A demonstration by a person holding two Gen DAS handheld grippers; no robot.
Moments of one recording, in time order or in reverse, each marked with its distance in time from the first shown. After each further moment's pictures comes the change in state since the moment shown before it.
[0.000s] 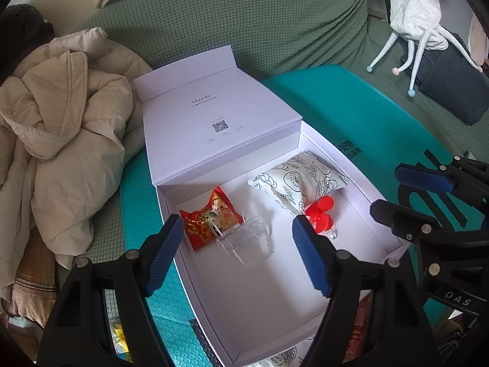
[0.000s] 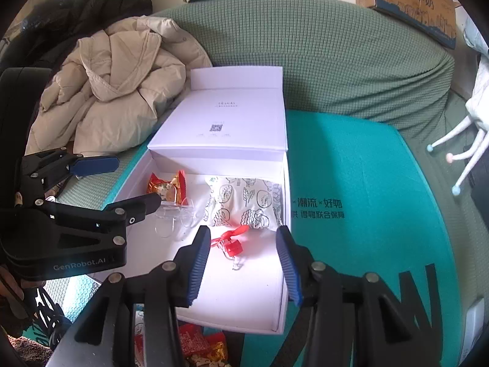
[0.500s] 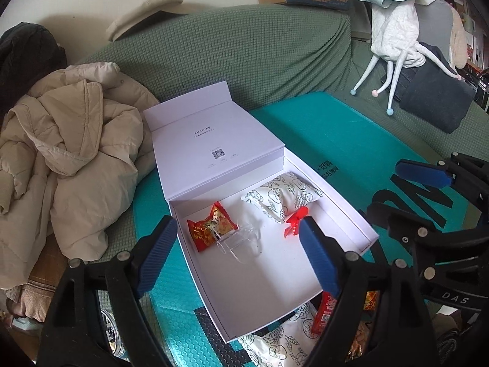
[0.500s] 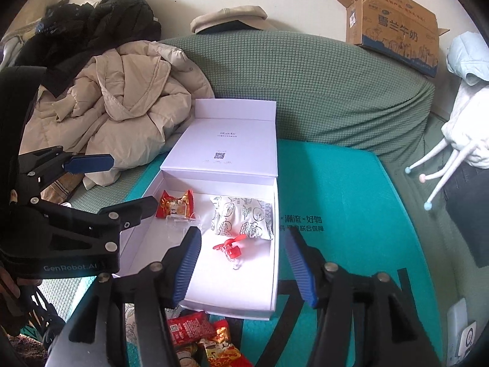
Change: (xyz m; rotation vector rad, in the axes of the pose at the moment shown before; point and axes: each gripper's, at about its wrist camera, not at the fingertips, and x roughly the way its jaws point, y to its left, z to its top) left arm -0.064 -0.004 -0.007 0.018 -0.124 -0.014; right arm -0.063 0.018 -0.002 -0.033 -0.111 -0.062
